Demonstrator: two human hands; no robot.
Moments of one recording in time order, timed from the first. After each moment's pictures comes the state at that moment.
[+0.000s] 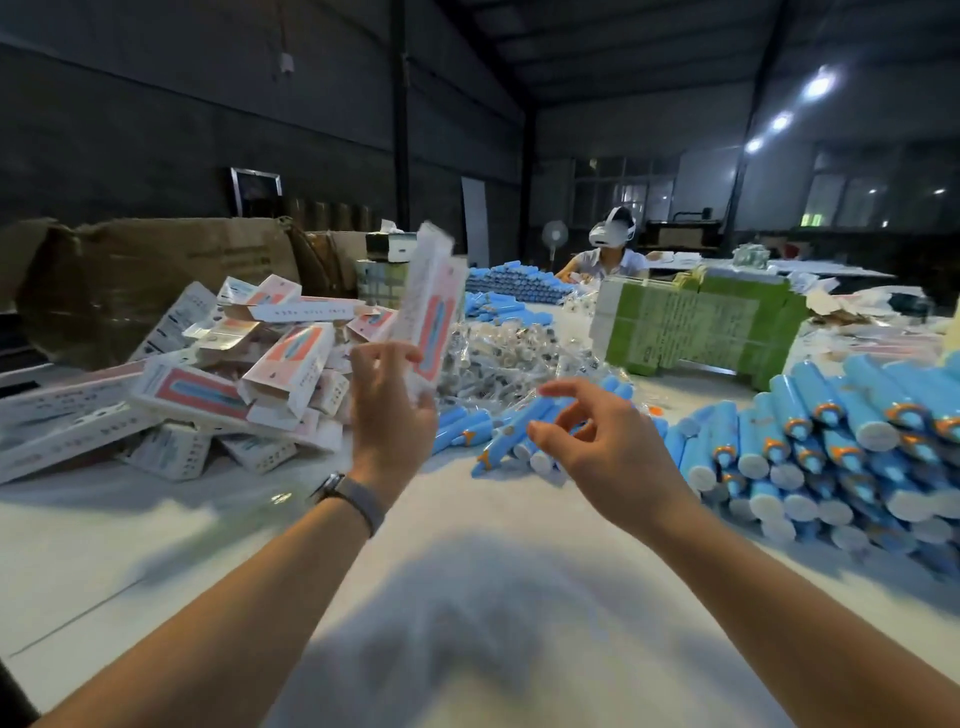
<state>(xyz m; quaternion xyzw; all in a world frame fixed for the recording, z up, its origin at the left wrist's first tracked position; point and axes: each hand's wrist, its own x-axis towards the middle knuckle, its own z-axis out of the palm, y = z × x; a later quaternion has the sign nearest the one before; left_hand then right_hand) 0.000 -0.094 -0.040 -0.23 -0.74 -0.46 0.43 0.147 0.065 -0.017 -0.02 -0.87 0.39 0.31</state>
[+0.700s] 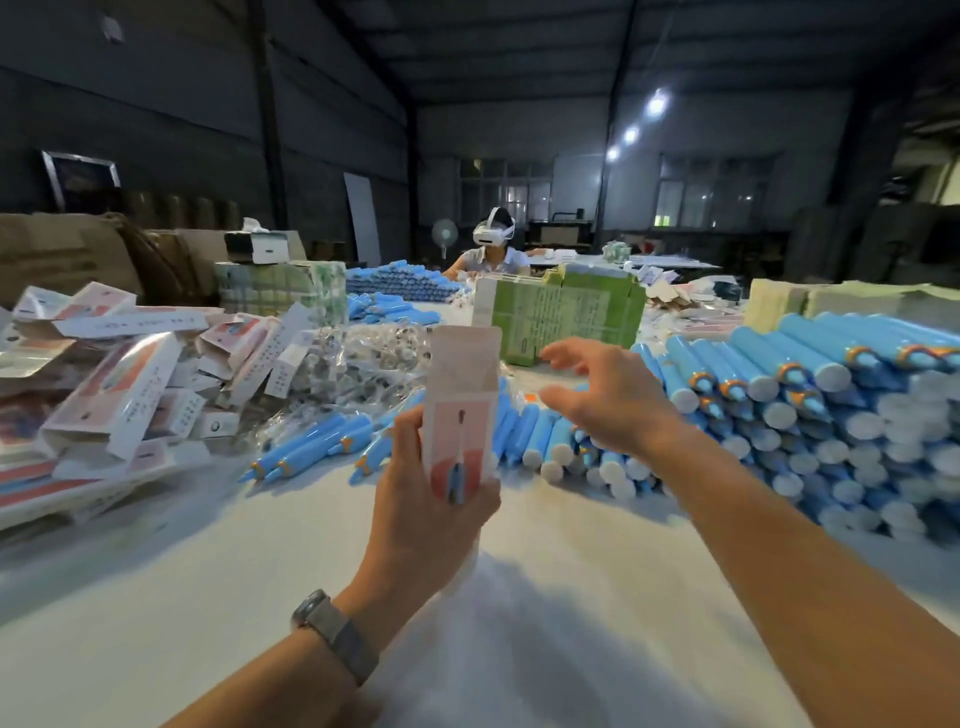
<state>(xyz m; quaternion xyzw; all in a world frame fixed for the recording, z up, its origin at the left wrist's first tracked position) 0.123 -0.015 -0.071 -0.36 -0.65 -0.65 0.17 0.198 0.162 0.025 -0.13 -0.92 0.22 0.29</state>
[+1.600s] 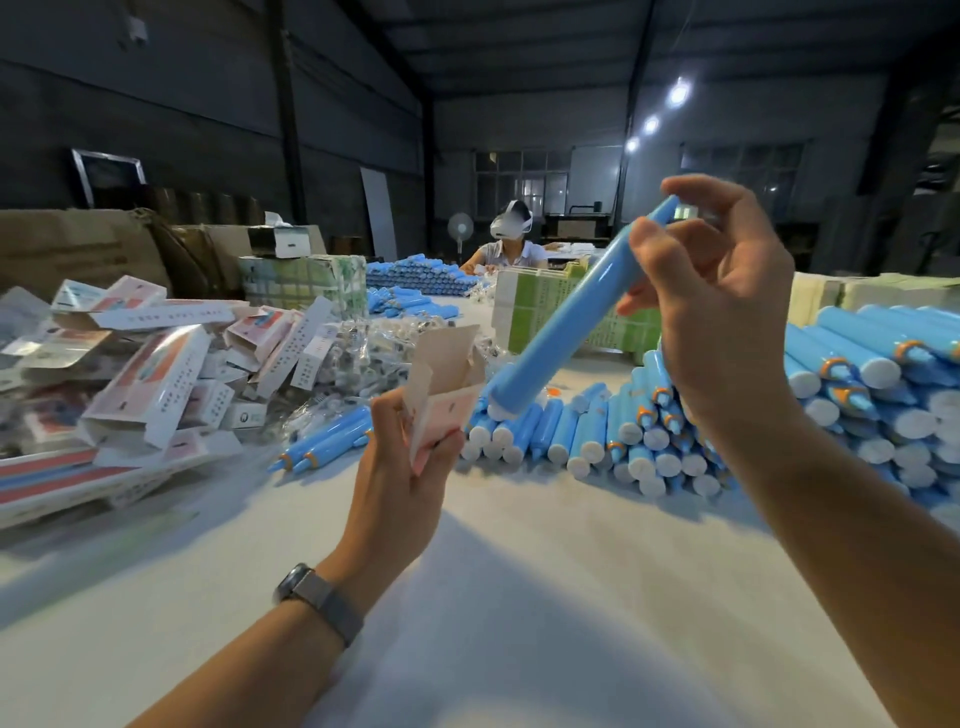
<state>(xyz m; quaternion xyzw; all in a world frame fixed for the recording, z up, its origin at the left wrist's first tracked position) 0.087 -0.042 -0.070 -0.39 -0.68 -0.58 0.22 0.229 0.113 0.075 0.10 -0.66 0.44 0.60</state>
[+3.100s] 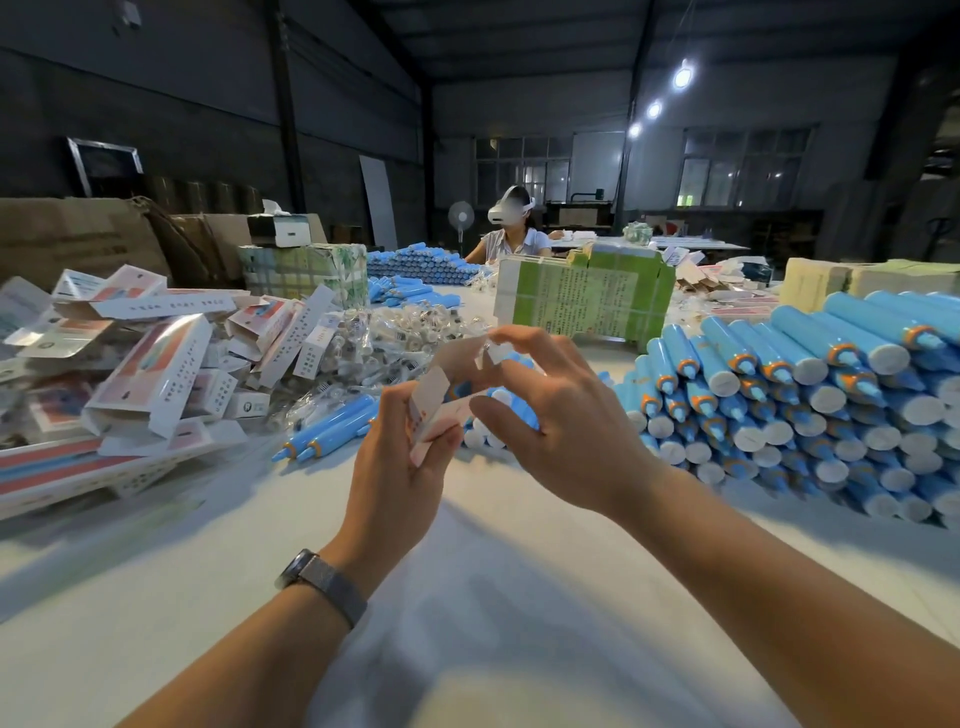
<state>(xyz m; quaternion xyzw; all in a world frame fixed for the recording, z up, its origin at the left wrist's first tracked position) 0.080 -0.044 -0.074 -0.38 -0.68 -0.58 0.23 0.191 0.090 -0.005 0.07 -0.91 0.10 0.40</state>
